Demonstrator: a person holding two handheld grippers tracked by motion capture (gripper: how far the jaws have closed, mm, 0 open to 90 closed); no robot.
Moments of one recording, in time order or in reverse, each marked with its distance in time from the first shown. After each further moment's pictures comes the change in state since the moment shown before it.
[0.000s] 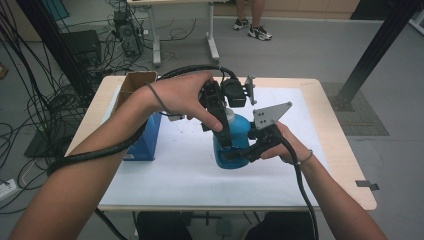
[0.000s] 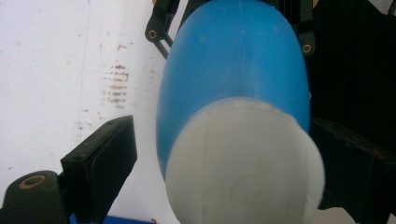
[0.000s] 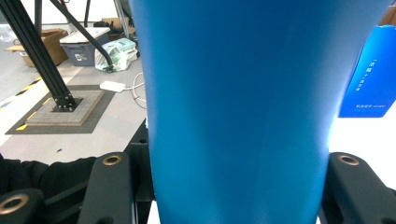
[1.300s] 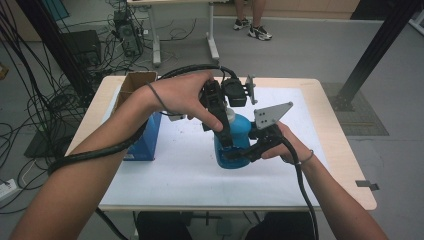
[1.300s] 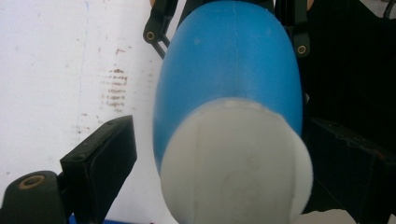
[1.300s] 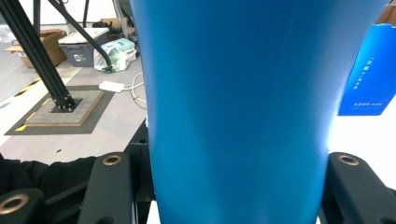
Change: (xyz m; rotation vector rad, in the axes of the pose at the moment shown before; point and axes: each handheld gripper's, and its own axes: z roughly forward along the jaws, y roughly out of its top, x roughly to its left) left arm 0.000 0.001 -0.001 -0.015 -0.005 0.001; right arm 0.000 -0.001 -0.003 0.001 -0.005 0.005
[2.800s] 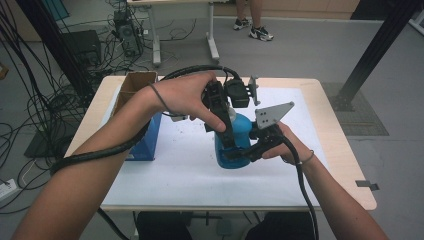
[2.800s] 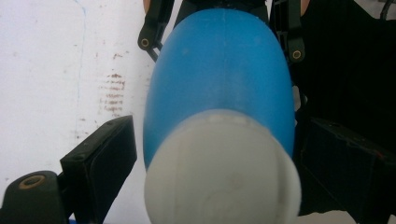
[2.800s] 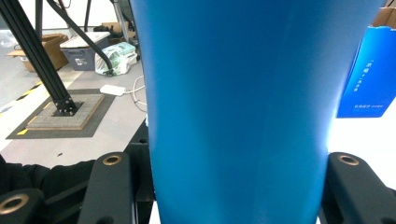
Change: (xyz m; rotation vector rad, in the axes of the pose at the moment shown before) left arm -0.003 0.003 0.000 -0.006 -0.006 0.012; right arm 0.001 0.000 -0.001 -0.013 0.004 0.008
